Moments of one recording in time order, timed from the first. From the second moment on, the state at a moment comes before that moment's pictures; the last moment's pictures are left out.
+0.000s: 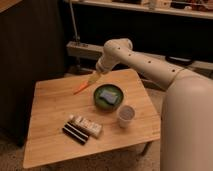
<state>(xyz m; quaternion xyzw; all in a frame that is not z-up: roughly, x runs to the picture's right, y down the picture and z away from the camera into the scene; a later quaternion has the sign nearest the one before) -0.020 -0.075 0.843 -0.25 -0.13 0.38 0.88</state>
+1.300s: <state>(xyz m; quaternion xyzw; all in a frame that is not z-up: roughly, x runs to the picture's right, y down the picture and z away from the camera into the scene) 0.169 0.032 0.734 -0.19 -0.02 0.43 0.88</state>
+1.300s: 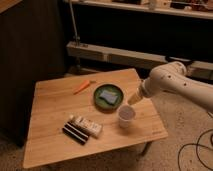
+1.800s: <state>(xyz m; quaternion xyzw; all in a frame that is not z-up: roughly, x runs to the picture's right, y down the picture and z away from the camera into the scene) 0.054 0.009 0.713 -0.24 -0.11 0.34 0.90</state>
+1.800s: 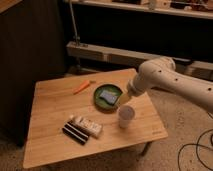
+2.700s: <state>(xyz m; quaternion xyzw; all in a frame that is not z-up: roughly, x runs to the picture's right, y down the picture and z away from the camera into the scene) -0.080 -0.101 0.757 -0.29 -0.19 0.31 0.89</state>
